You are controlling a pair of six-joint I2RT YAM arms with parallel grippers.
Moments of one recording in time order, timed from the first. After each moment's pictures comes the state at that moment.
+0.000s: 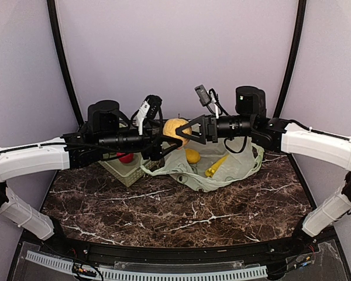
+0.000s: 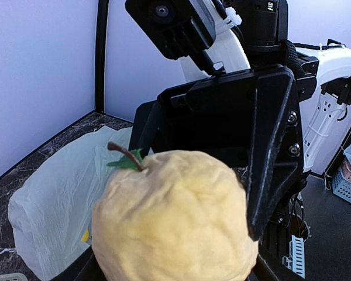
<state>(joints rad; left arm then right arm) -0.87 1.36 1.07 0.12 0.34 -0.10 0.79 1.46 1.20 0.07 -0.72 0.40</state>
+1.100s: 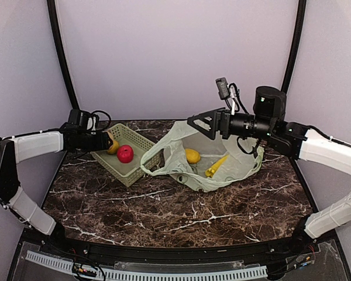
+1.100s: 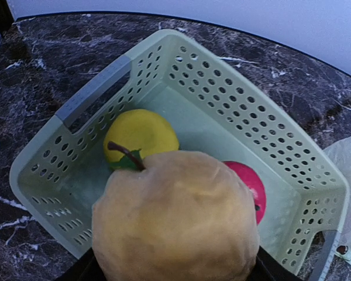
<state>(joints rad) -0.20 1.48 0.97 -0.22 0.09 -0.28 0.79 1.28 1.10 0.07 -0.44 0.39</state>
